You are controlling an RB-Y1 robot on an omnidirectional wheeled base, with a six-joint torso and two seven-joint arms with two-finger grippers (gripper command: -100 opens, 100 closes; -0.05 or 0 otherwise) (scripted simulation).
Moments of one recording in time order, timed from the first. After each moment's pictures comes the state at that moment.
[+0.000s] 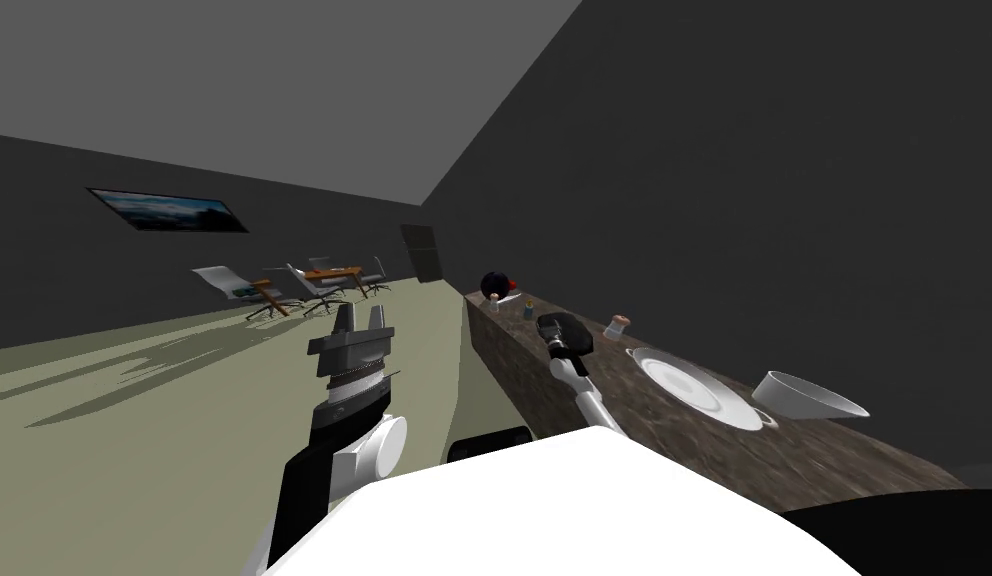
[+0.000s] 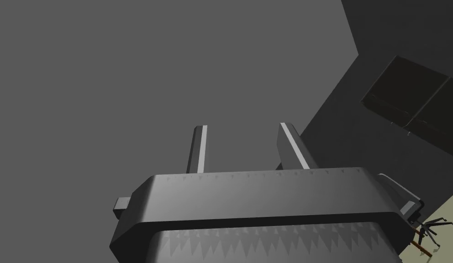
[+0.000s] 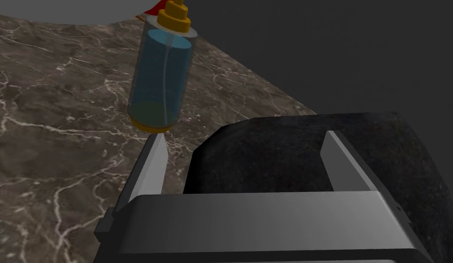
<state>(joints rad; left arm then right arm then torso) 0.47 -0.03 -0.04 -2.33 0.12 -0.54 0.09 -0.02 -0.20 -0.08 -1.35 -0.73 -0.25 -0.71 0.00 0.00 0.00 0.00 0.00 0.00</state>
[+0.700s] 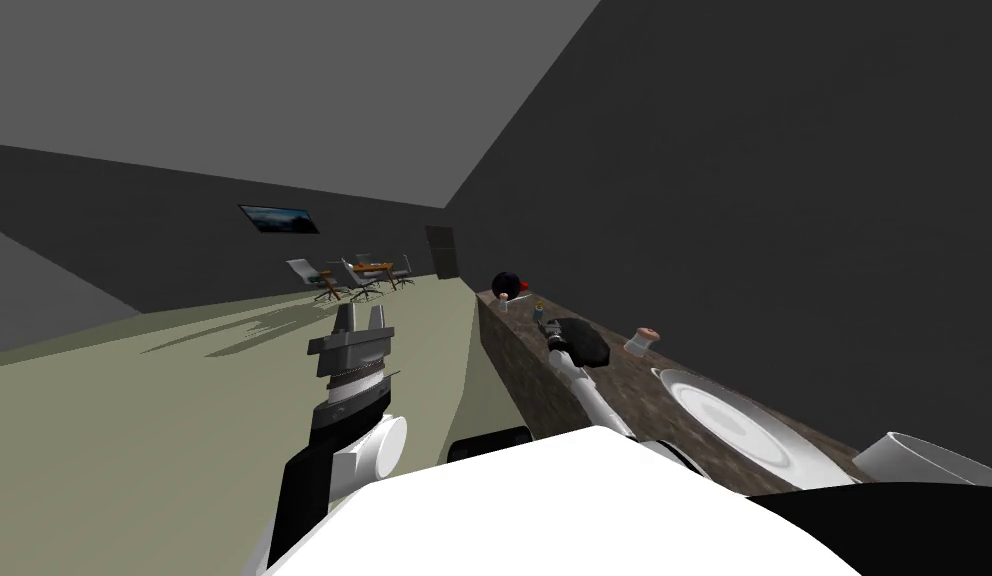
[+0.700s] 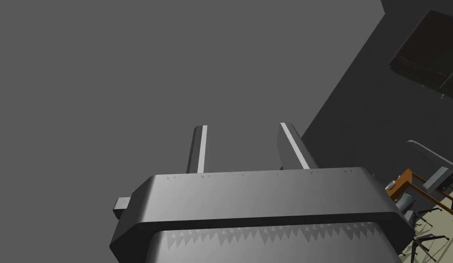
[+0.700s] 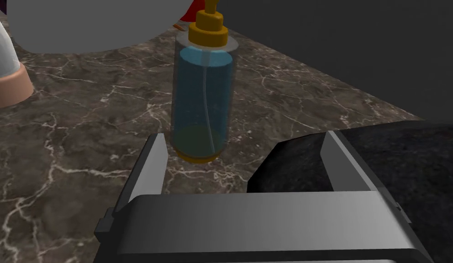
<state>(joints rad) 0.47 -0.03 -0.04 -2.33 0.12 -0.54 0.09 -0.15 -0.24 -0.10 -1.16 -0.84 -0.26 -0.84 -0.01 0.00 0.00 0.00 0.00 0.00</state>
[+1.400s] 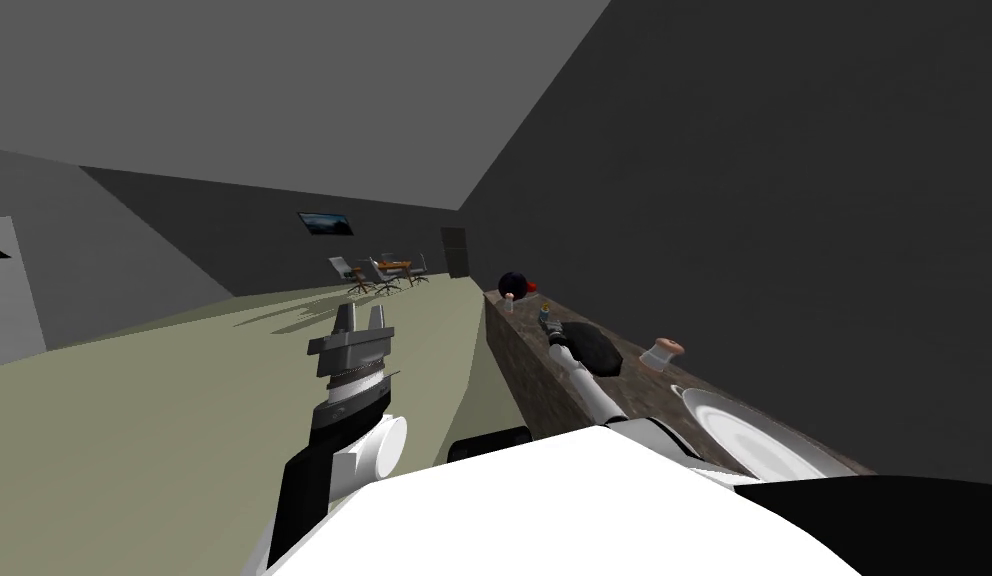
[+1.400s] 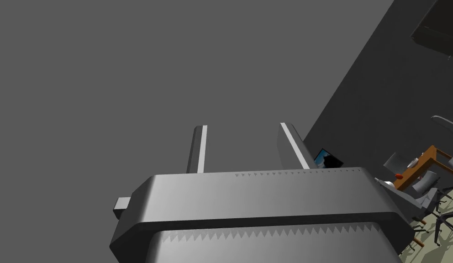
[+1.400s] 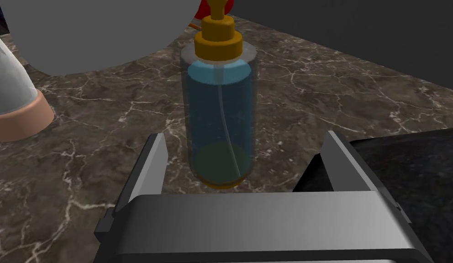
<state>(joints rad) 0.47 -0.03 -0.04 -2.33 0.12 -0.54 0.09 -0.25 -0.28 -0.11 -1.01 -0.92 -0.27 -0.95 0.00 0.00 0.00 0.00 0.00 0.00</state>
